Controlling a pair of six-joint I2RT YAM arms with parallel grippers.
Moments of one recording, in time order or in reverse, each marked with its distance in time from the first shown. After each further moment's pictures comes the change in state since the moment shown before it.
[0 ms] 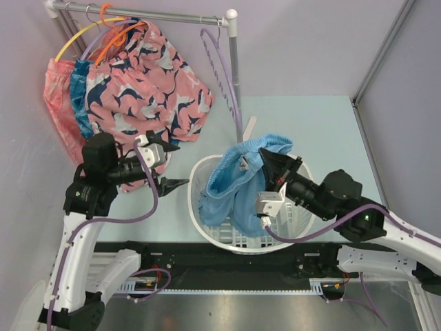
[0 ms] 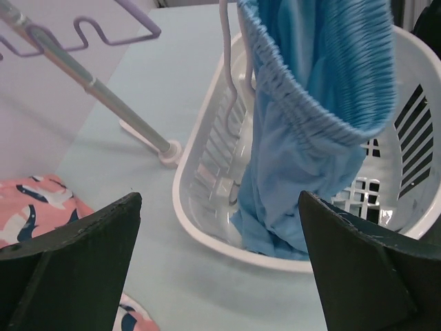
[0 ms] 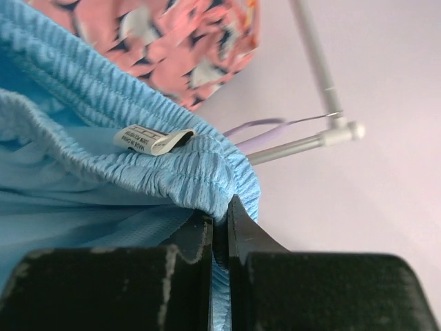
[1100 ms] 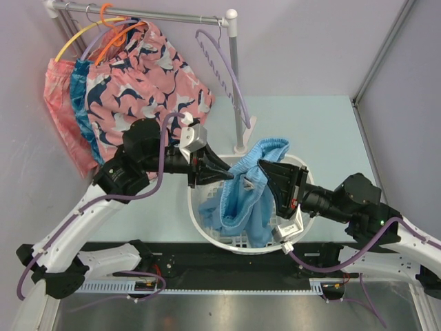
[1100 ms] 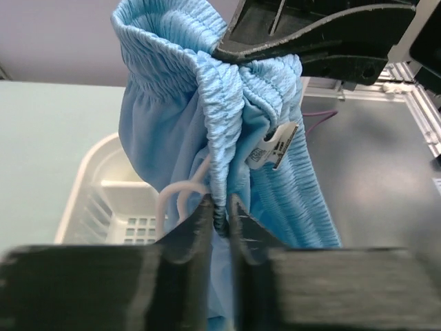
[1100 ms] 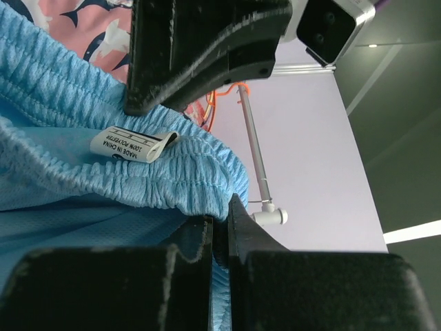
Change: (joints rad) left arm -0.578 0.241 0.193 0.314 -0.144 -0.568; right arm -0.011 -0.096 -0.002 0.016 -0.324 -0.298
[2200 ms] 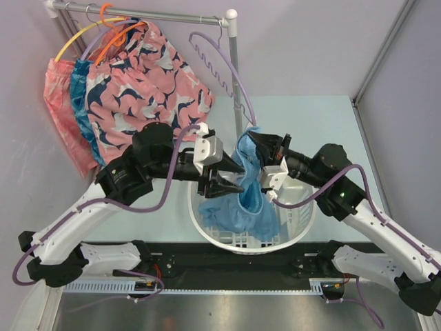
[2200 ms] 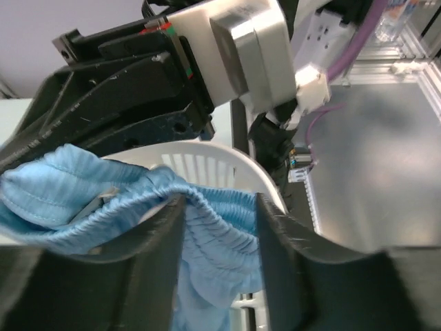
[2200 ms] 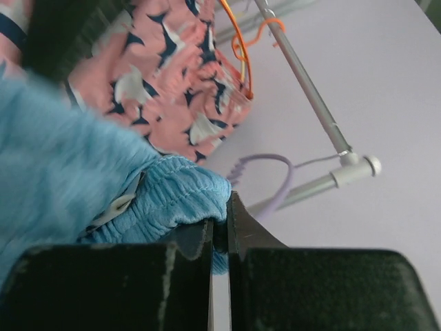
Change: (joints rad) left arm -0.187 0.060 0.131 -0.102 -0.182 0.087; right arm -0.415 0.223 -0.058 0.351 -0.311 0.422
